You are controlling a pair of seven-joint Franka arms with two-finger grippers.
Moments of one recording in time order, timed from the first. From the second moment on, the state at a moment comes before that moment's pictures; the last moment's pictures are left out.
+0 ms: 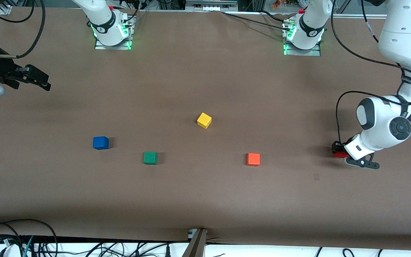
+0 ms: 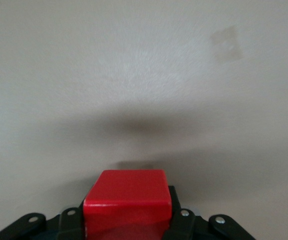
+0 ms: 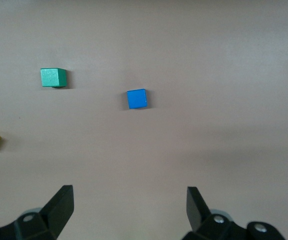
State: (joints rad) left arm 0.17 0.58 -0.04 -1.80 0.04 2.36 0.31; right arm 0.07 0.03 -0.01 -1.55 0.00 1.56 0.11
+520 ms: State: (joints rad) left arm 0.16 0.50 -0.24 -1.59 -0.09 2.09 0.59; right arm 0.07 0.03 -0.01 -1.55 0.00 1.57 0.11
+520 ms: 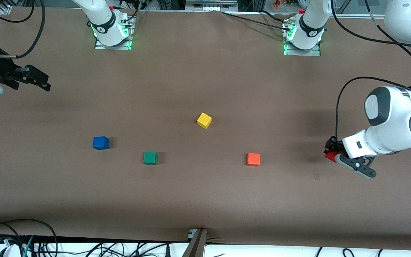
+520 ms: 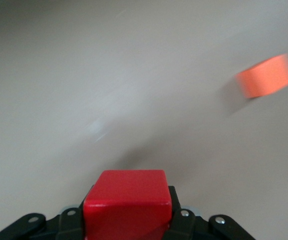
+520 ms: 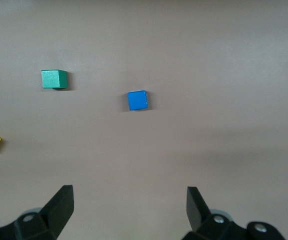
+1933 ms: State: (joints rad) left arm 0.05 0.61 -0.55 -1.60 -1.38 2.21 2.01; right arm 0.07 0.11 -0.01 -1.55 0.00 1.62 0.10
